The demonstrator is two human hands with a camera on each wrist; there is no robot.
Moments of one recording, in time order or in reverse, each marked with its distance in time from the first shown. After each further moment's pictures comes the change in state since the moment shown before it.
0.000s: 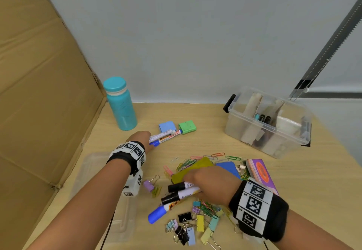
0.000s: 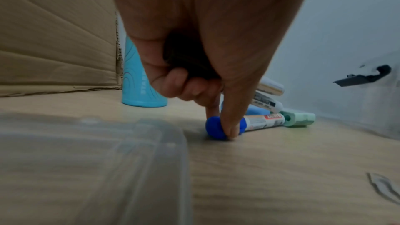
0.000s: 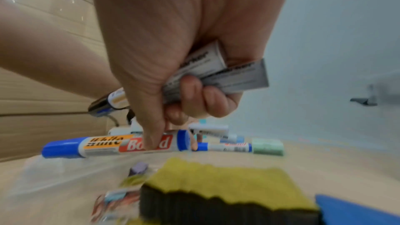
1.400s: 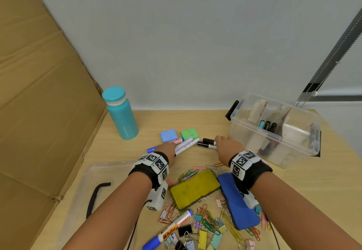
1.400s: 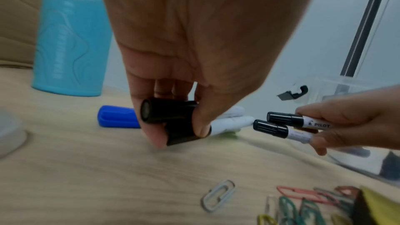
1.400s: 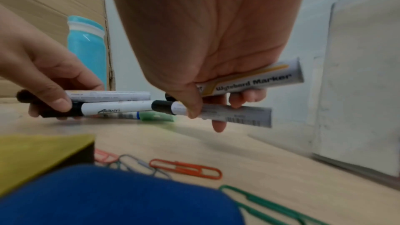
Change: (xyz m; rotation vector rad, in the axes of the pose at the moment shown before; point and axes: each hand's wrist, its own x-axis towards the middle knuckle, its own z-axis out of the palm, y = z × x) left_hand 0.000 0.073 0.006 0.065 -0.123 0.112; right_hand 0.064 0.132 0.005 0.004 0.205 0.587
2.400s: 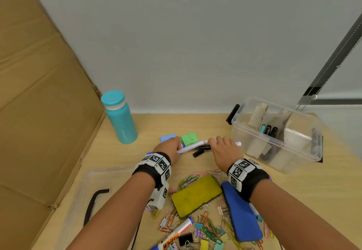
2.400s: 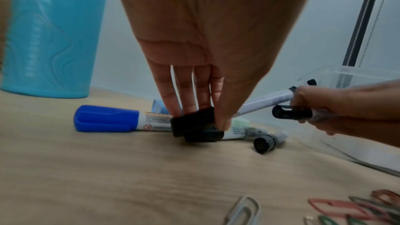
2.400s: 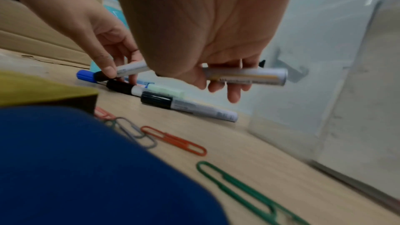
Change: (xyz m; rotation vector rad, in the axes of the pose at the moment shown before) left_hand 0.011 -0.002 -0.008 -0.217 0.176 0.109; right_hand 0.001 -0.013 0.005 -0.220 0.266 -0.101
